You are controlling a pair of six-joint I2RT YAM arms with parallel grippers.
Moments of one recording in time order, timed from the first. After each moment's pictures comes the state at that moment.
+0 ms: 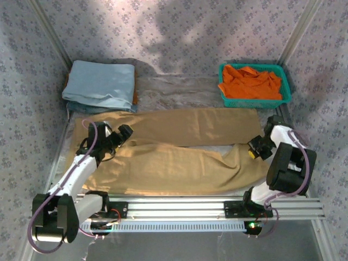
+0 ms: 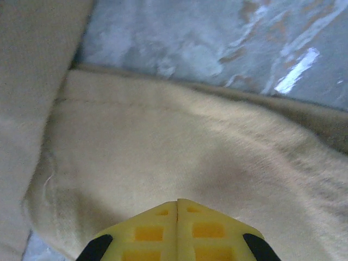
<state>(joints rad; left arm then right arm) -0.10 1.06 0.54 -0.24 0.30 -0.88 -0.35 1.52 0.89 -0.89 -0.17 0.67</state>
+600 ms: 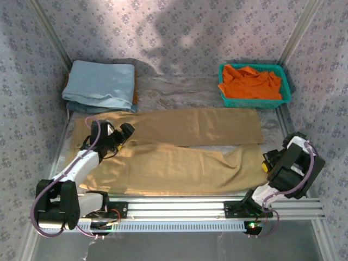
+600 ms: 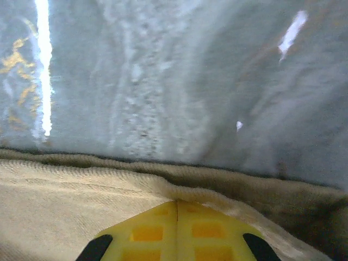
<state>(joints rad) -0.10 1.17 0.54 -0.13 0.34 -0.91 -0.68 1.50 0.80 -0.92 -0.14 0.56</state>
